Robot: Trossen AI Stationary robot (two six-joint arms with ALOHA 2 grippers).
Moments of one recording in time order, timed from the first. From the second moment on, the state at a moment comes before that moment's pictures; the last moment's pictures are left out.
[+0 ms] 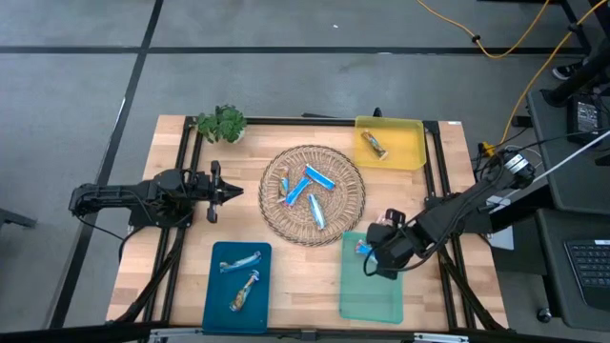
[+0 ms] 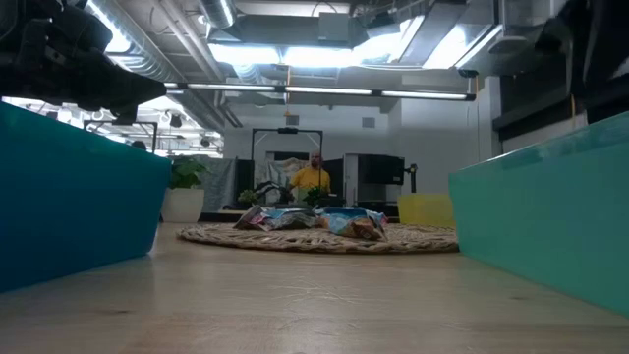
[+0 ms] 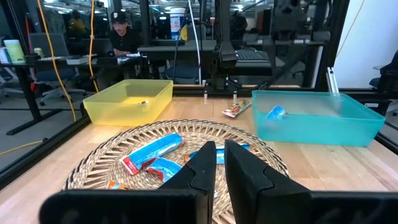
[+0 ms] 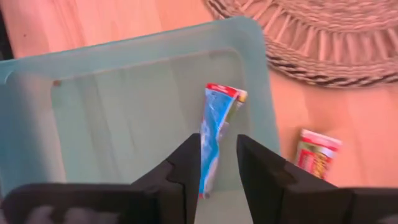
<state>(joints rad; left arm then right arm) 0.08 0.04 0.01 0.01 -0.01 0.00 0.60 1.44 1.15 -1.00 0.22 0.83</state>
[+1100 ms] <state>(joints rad) 0.08 0.04 0.01 0.01 -0.01 0.00 0.63 1.16 1.53 -1.57 0.32 1.00</state>
